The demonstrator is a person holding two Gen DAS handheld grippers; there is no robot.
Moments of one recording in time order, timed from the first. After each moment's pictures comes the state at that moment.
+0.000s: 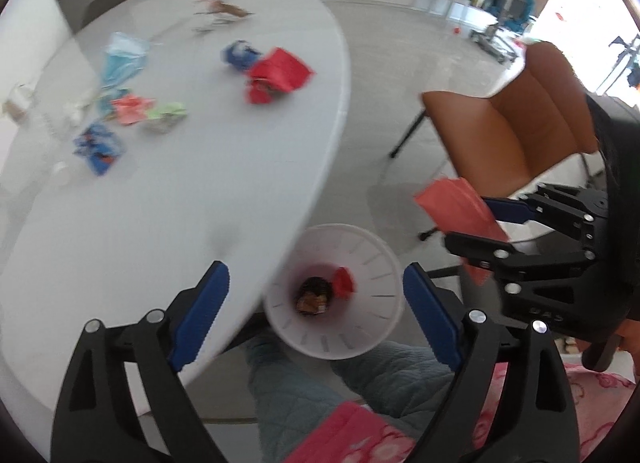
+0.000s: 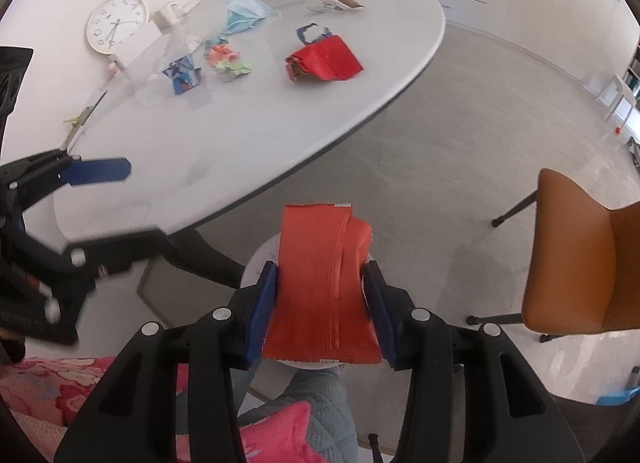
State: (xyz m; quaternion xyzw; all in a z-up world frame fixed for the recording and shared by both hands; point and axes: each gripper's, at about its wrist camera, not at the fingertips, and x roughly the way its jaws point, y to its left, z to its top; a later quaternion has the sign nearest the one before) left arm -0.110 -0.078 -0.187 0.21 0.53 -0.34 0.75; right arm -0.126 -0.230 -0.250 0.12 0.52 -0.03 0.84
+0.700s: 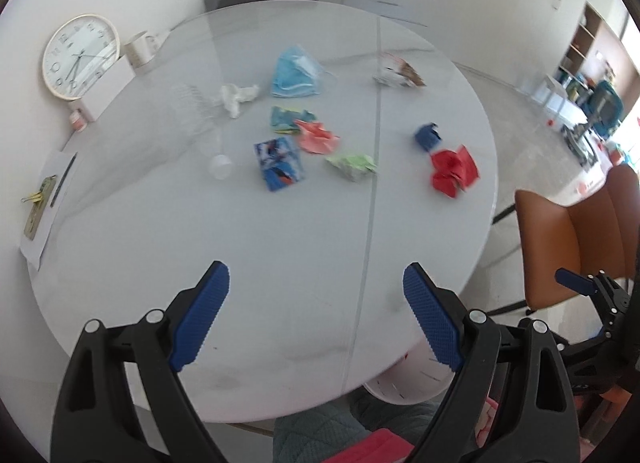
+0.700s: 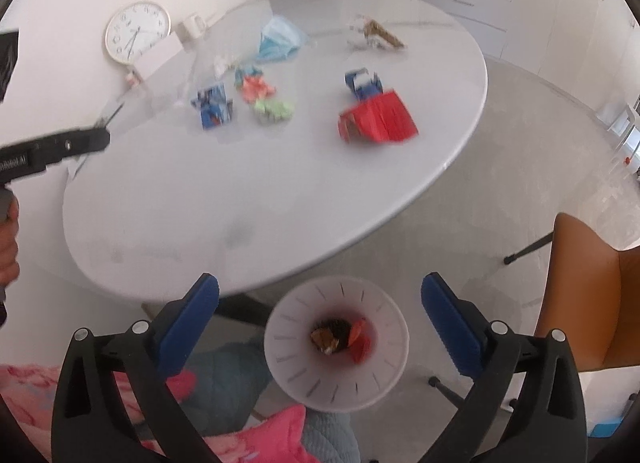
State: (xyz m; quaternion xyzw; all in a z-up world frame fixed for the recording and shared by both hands) left arm -0.012 0.033 -0.133 0.11 0.50 -0.18 0.84; right arm -0.058 -0.199 -0.219 0.10 0.48 -0.02 0.87
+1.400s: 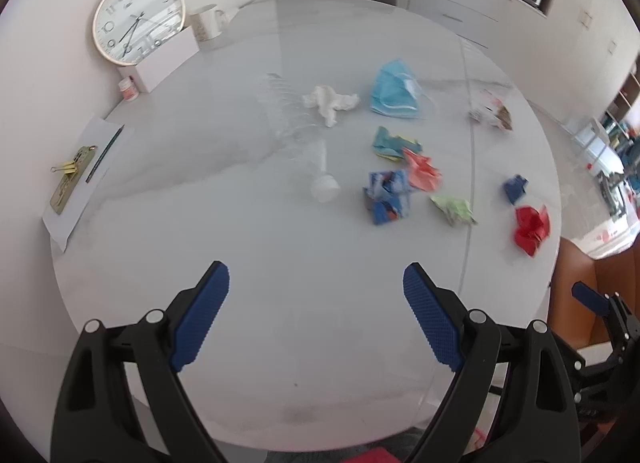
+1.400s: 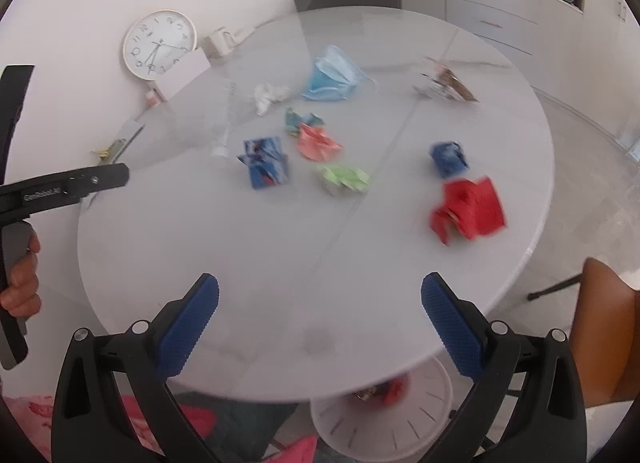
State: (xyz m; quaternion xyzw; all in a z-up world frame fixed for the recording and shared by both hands) left arm 0.071 0.107 -0.138 0.06 0.52 -0.09 0.85; right arm 0.048 -0.128 -0.199 0.10 0.46 0.01 0.88
